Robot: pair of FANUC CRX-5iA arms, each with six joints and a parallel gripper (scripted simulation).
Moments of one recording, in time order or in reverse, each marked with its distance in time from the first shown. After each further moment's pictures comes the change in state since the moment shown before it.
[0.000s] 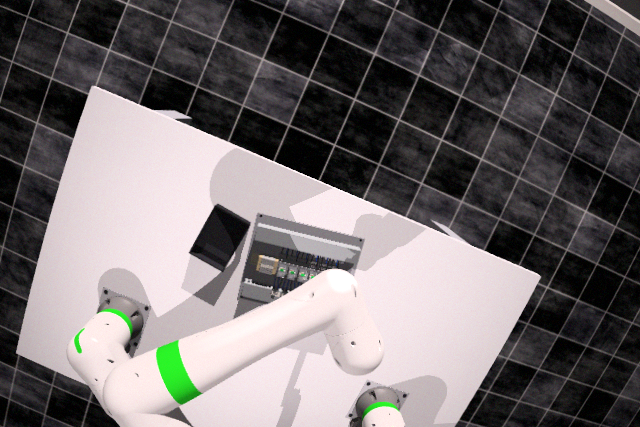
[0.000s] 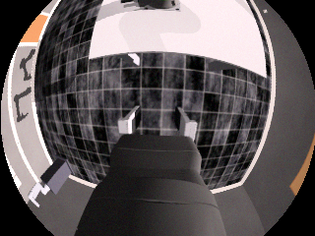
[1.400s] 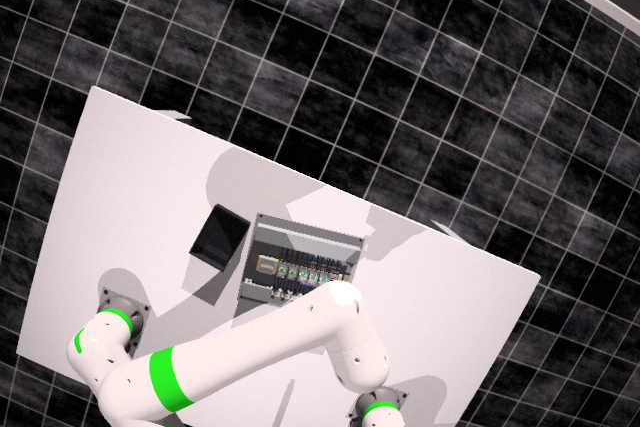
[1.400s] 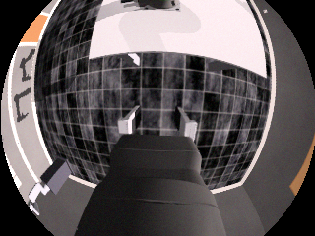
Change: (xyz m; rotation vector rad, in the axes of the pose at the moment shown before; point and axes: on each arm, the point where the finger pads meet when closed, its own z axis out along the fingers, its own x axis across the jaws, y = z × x) left arm -0.001 0.000 -0.059 0.000 0.000 0.000; right arm 0.000 0.000 0.000 0.000 0.000 0.000
